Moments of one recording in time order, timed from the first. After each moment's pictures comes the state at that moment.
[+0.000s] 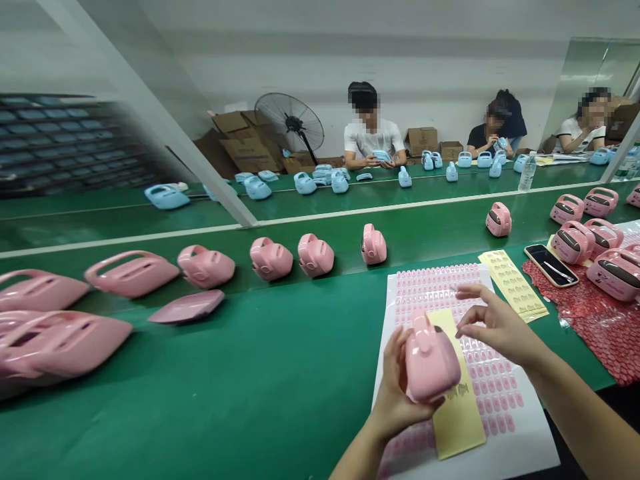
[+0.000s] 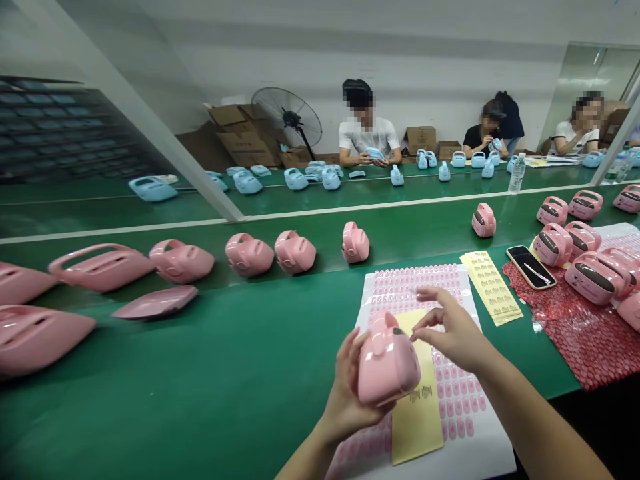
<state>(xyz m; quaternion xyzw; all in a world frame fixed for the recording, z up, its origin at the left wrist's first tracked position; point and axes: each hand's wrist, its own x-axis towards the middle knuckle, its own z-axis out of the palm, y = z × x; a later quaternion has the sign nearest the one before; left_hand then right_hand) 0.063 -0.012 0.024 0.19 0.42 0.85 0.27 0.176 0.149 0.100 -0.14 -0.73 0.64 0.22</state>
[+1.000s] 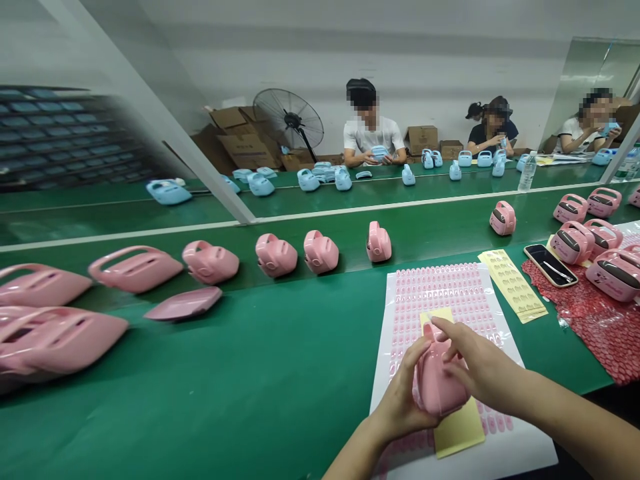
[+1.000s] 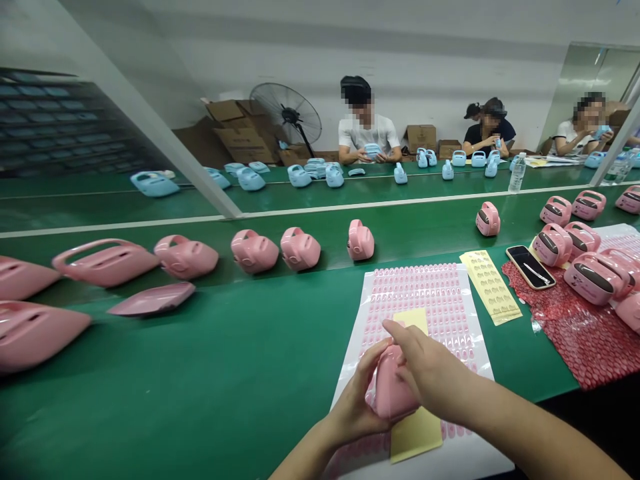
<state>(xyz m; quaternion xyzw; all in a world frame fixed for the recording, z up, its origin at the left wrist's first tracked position) 0.046 -0.019 -0.006 0.63 0.59 0.50 0.08 0.178 0.117 0.076 0.01 -0.91 0.36 0.20</state>
